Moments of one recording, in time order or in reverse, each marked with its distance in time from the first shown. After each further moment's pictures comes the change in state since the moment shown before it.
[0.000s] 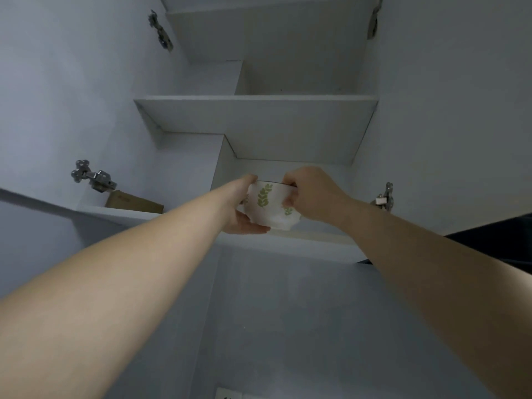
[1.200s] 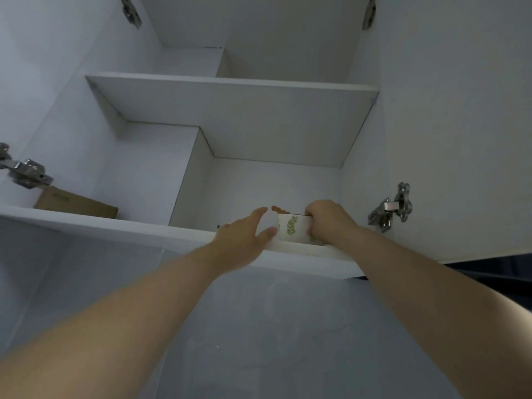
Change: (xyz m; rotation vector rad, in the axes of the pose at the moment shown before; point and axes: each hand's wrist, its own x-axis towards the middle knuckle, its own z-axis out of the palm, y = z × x) left_hand 0.108 -0.066 0.015 1.206 -0.049 0.748; right_hand 0.038 0.133 0.093 -0.274 -0.195 0.291
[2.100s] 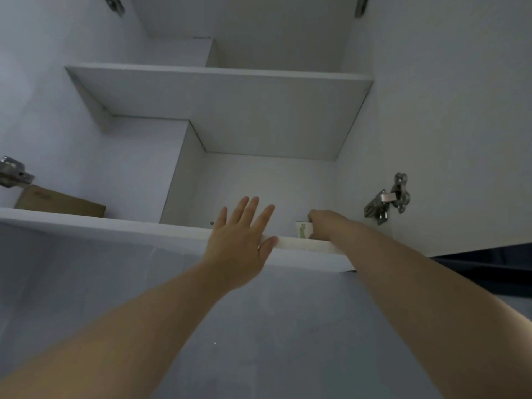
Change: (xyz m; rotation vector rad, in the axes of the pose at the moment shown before) left_hand -0.003 -0.008 0.029 0.544 0.240 0.172; right_hand 0.012 0.014 0.019 -0.069 -0.345 0.222
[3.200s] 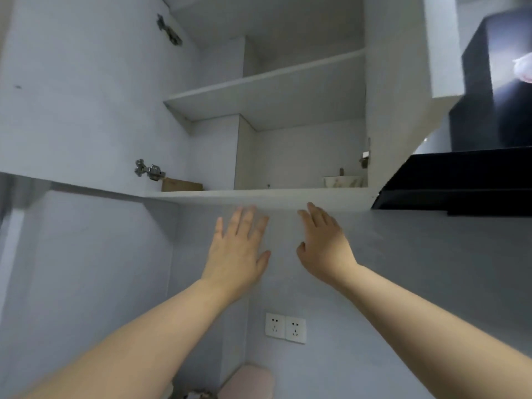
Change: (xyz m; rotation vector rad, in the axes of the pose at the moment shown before) left_hand -0.200 0.092 -0.186 0.313 -0.222 -0.168; right_hand -0.303 -0.017 0.028 0.368 0.370 -0.420
